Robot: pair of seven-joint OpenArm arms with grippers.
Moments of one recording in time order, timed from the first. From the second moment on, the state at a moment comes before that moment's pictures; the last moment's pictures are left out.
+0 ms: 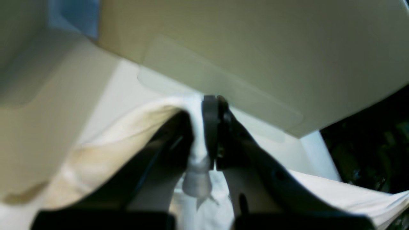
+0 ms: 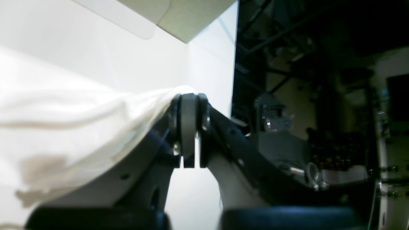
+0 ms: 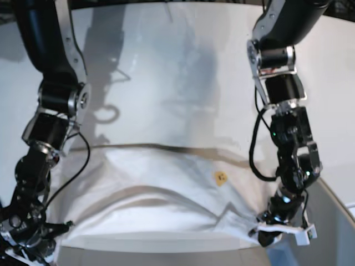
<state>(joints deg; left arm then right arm) -34.6 -4.5 -12.2 84.9 -32.5 5.0 43.6 53.6 6.8 10.3 82.8 -18.5 44.1 -68.7</state>
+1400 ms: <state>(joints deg) 5.1 -13.4 -29.0 108.6 -49.0 4.7 53.2 21.6 21.9 21.6 103.2 17.9 44.1 -78.8</state>
